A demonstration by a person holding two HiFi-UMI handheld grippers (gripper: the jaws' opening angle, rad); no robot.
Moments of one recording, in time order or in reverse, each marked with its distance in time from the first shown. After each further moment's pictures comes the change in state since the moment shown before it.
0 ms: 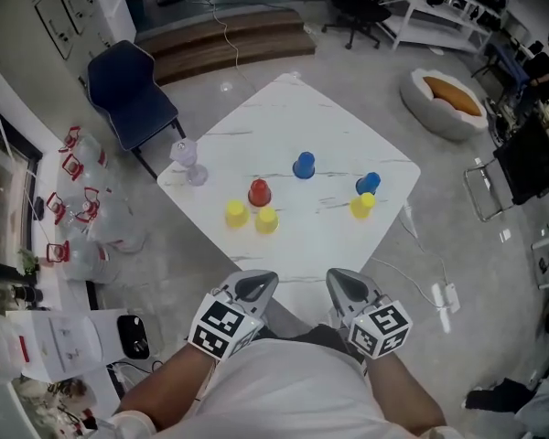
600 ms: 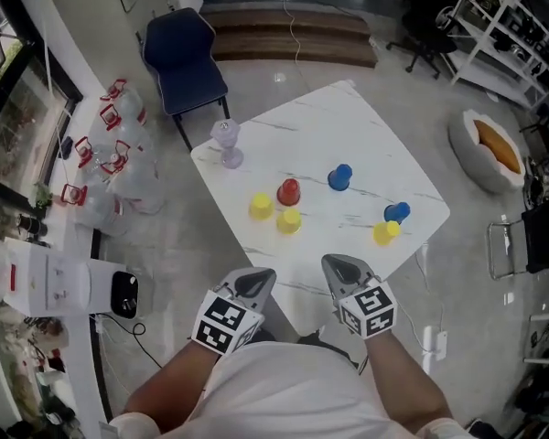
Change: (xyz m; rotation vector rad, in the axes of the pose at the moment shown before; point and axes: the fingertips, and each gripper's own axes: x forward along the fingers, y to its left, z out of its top) left arm -0.001 0.030 -0.020 -0.176 -0.021 0.272; right arm 0.084 -0.017 -0.007 -0.300 0.185 0.221
